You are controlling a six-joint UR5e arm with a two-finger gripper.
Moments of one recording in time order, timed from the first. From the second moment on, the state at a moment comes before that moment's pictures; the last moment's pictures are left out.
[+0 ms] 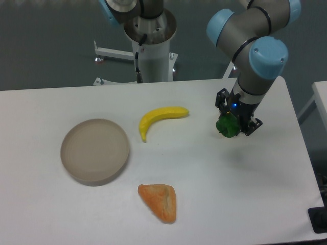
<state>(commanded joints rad) 2.43 -2.00 -1.27 -1.46 1.52 1.46</state>
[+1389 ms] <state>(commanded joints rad) 1.96 -1.98 -1.41 -1.44 1.36 0.93</state>
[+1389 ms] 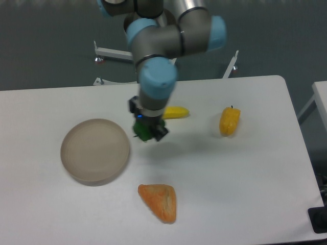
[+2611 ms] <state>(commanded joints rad) 1.95 -2.02 -1.39 -1.33 1.41 0.89</state>
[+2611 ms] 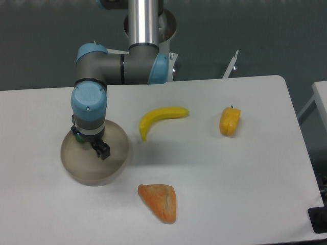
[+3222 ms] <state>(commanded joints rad) 2.26 -1.98 -1.38 -1.31 1.50 1.24</state>
